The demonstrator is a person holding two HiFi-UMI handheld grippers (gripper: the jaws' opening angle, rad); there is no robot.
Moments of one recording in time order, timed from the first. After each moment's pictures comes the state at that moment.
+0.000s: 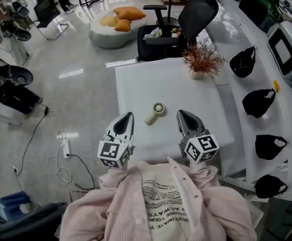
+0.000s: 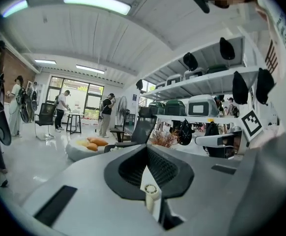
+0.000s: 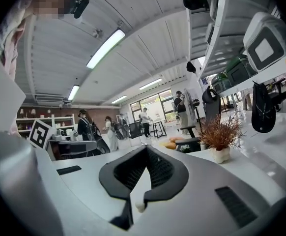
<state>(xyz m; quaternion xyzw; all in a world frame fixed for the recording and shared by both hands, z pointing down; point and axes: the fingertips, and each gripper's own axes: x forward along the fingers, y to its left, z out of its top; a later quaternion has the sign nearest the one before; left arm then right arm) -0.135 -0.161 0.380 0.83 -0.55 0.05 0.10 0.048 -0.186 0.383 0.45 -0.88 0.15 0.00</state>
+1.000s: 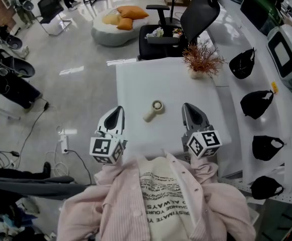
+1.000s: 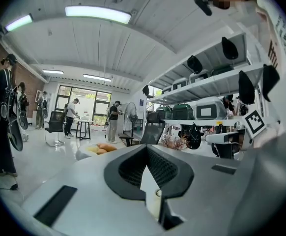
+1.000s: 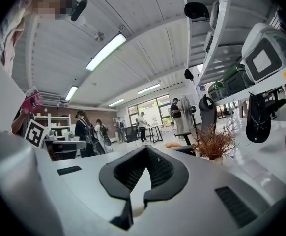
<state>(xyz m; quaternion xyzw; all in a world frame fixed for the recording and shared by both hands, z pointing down) -0.163 -0.153 0.355 0.80 -0.59 0.03 0.08 0.073 -0.194 0.361 0.47 -0.87 0.12 -0.02</state>
